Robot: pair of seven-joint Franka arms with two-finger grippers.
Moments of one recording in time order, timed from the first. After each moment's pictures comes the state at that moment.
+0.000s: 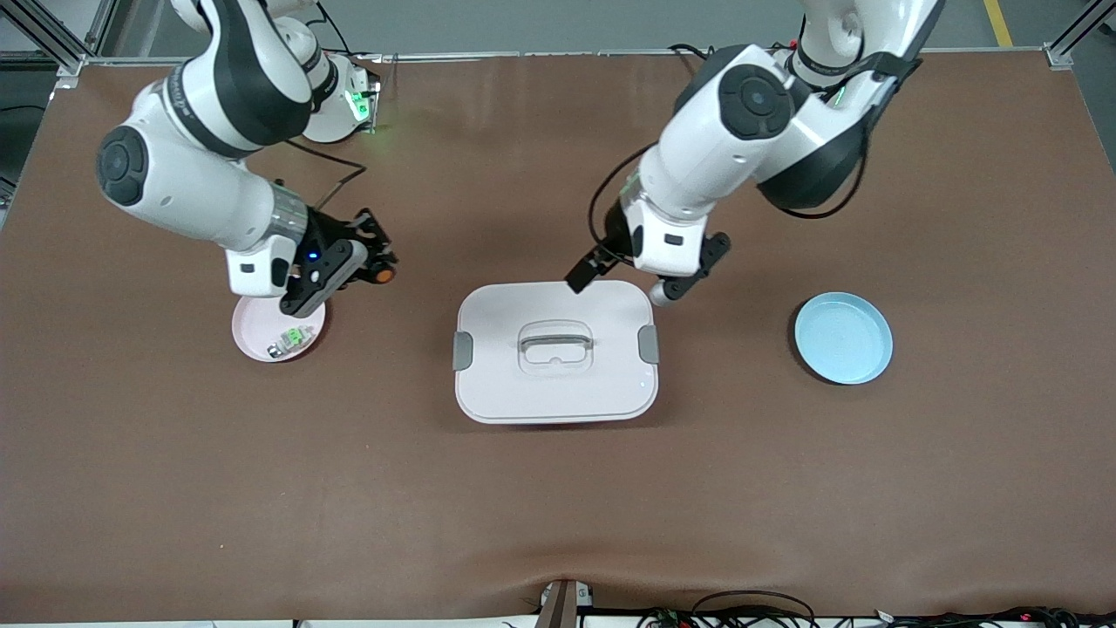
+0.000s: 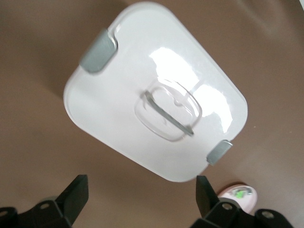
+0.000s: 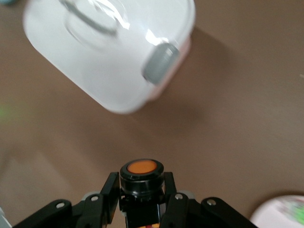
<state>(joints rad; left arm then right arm) -0.17 0.34 -0.52 -1.55 -0.11 2.06 -1.28 0.36 0.07 -0.09 -1.92 0.32 1.89 -0.54</state>
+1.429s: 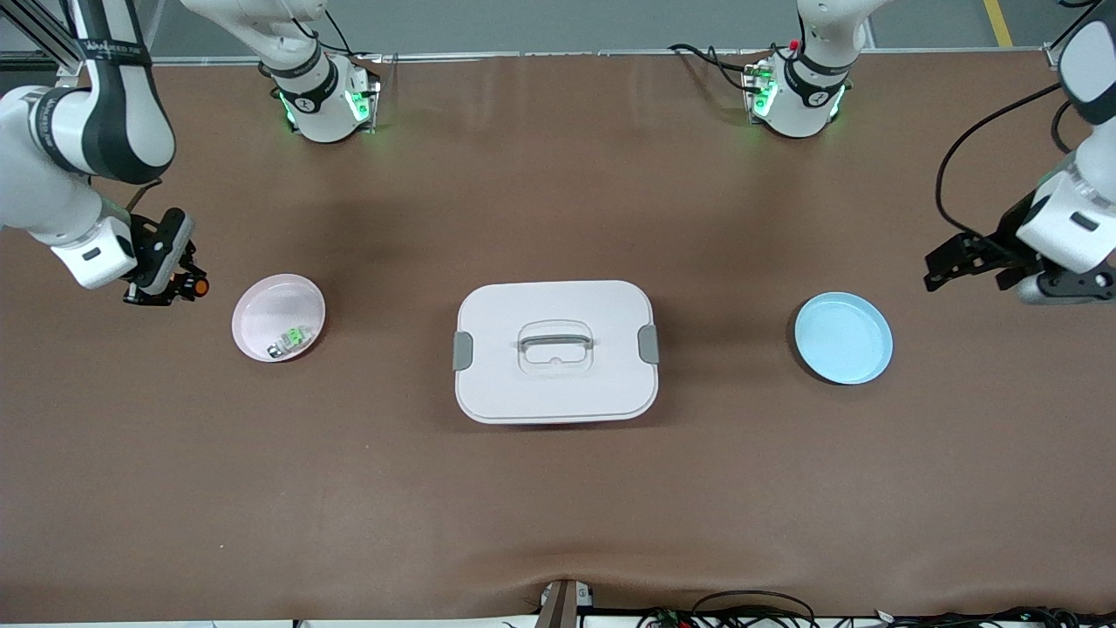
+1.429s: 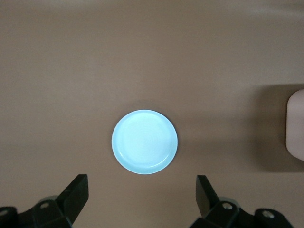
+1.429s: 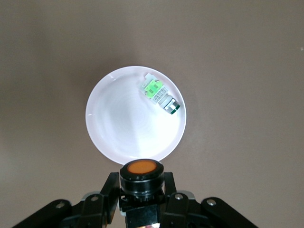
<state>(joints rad) 0.51 -0.03 -0.51 -1.78 -0.02 1.86 0.01 -0.09 -0.08 -0.08 -2.33 0.05 2.29 -1.56</state>
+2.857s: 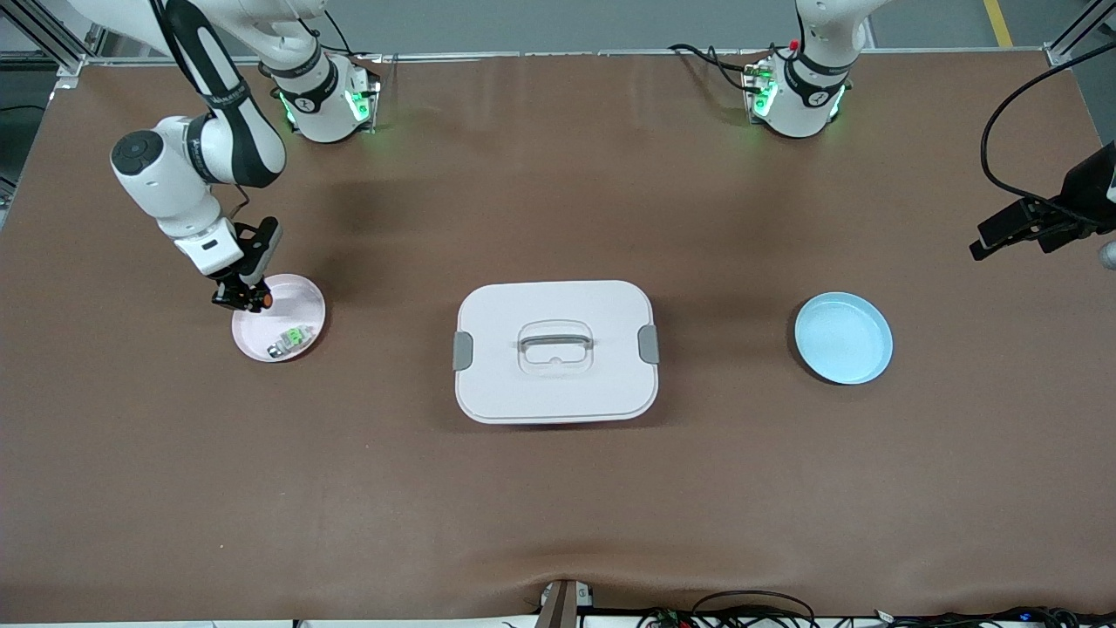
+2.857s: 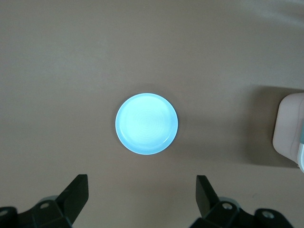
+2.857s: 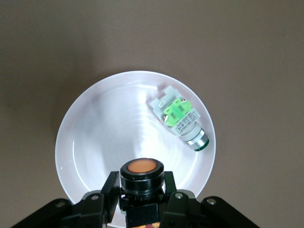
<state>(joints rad) 0.37 -0.05 -0.29 -1.74 -0.09 1.73 -0.03 -0.03 0.06 -0.06 -2.68 0.02 2.97 -1.56</state>
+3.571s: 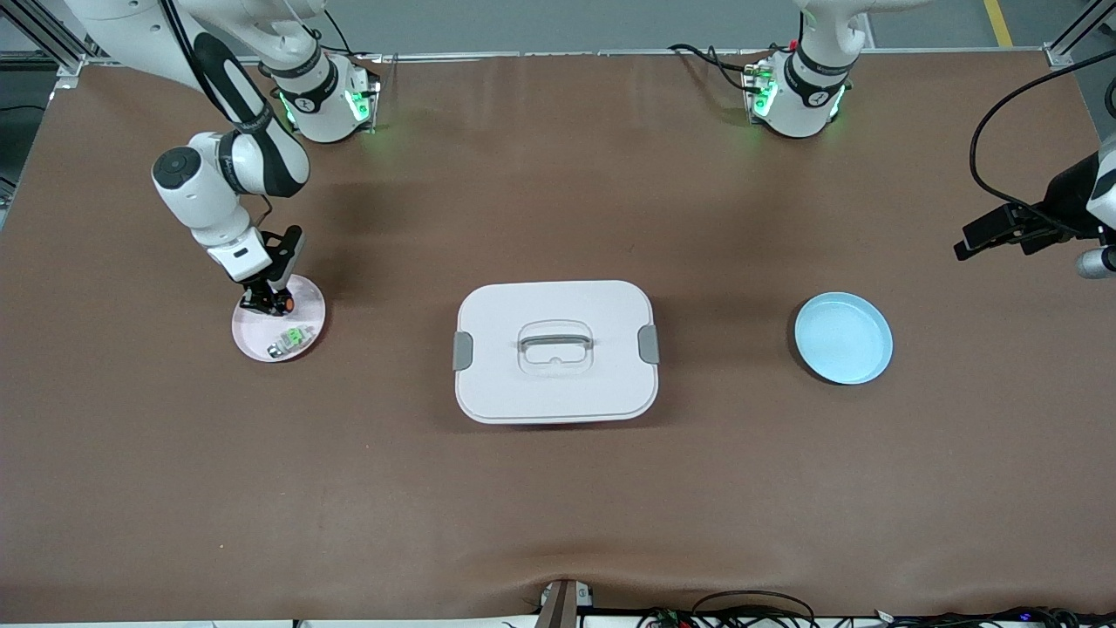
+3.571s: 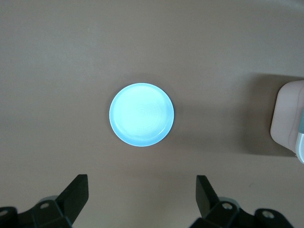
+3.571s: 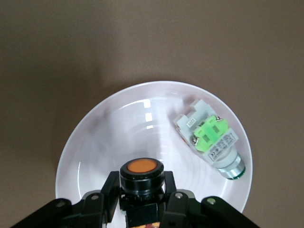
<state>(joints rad) 0.00 -0.03 0.06 -1.74 -0.09 1.70 -0.04 0.01 0.20 -0.06 -2.69 0.02 3.12 -1.54</state>
